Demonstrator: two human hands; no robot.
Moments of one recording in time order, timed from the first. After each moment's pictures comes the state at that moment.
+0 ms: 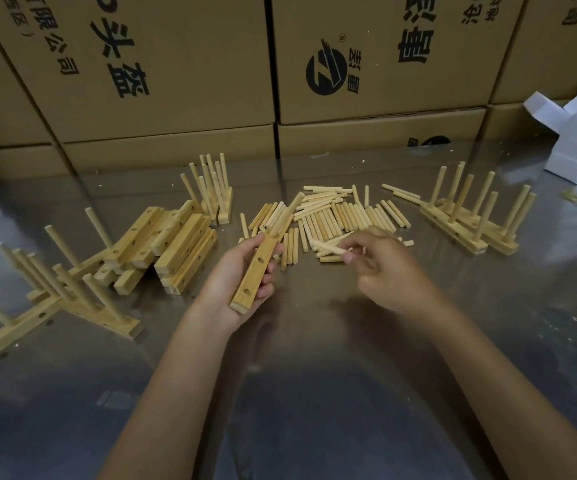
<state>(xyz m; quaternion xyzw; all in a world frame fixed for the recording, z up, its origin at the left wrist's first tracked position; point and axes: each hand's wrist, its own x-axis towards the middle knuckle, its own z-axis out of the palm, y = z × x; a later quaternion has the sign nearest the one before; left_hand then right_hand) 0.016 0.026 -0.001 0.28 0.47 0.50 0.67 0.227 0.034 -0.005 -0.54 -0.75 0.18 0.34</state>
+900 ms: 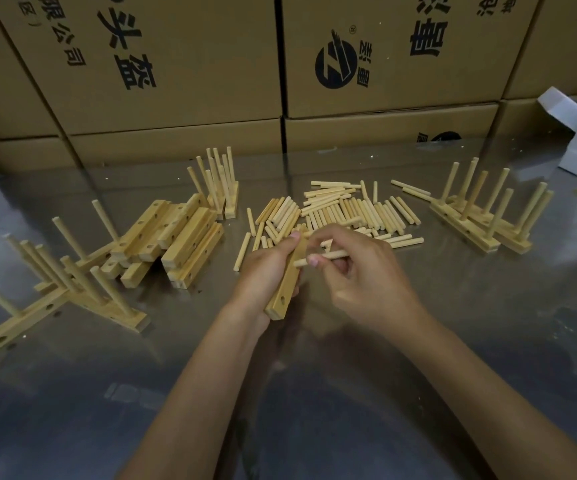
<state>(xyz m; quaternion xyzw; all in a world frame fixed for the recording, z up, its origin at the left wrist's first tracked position) 0.042 0.028 -0.009 0.36 0.57 0.49 0.55 0.191 0.008 0.001 -0.42 -0.79 0.13 0.43</state>
